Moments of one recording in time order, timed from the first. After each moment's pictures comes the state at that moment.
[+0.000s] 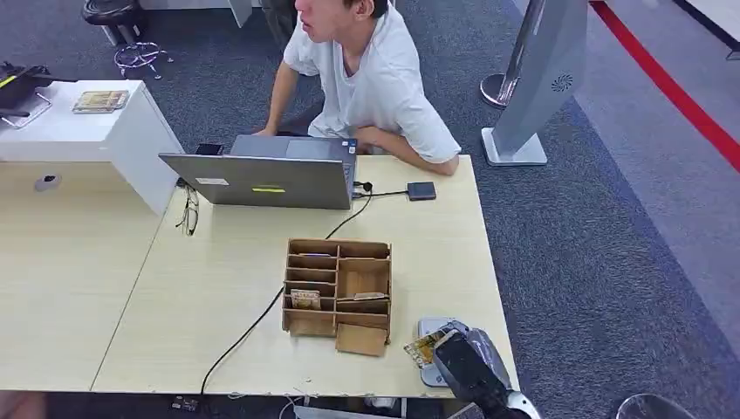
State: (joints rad) left arm 0.19 0.08 -0.68 -0.71 -0.36 0.37 0.39; right arm 0.26 -0.12 0.35 -1.61 0.33 -0.28 0.08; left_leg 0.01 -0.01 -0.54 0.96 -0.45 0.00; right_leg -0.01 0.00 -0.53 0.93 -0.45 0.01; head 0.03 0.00
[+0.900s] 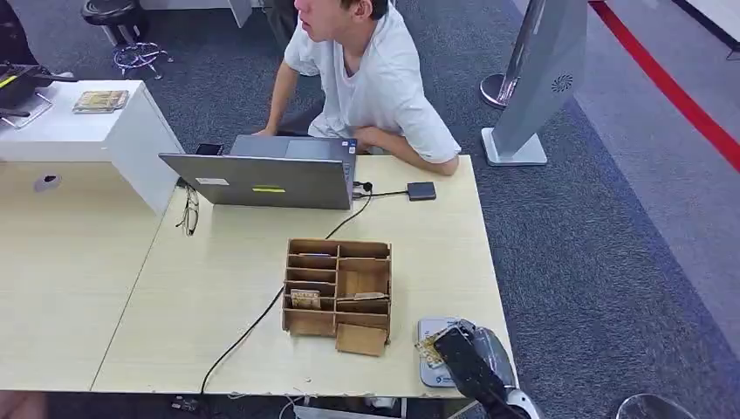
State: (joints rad) left arm 0.20 0.10 -0.72 -0.75 -0.34 0.38 0.42; right arm 0.25 -0.08 0.30 -1.55 0.42 -0.31 0.13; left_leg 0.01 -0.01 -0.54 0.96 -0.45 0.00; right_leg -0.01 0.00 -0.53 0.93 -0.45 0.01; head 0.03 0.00
